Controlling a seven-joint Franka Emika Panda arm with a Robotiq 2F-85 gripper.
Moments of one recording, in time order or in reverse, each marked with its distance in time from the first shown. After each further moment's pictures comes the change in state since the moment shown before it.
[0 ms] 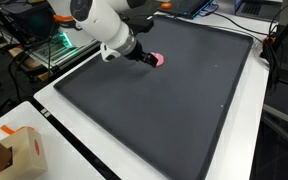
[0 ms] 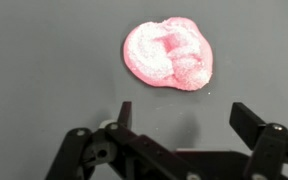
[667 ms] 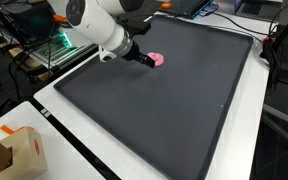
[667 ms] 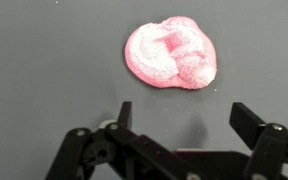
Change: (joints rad) arm 0.000 0.000 -0.009 -0.029 0.089 0.005 -0.015
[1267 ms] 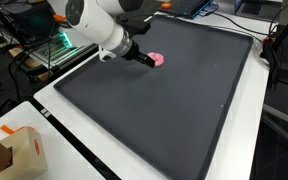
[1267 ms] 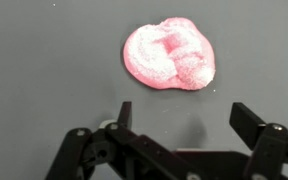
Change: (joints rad) arm 0.004 -0.005 -0.002 -0.007 0.023 0.006 -0.008
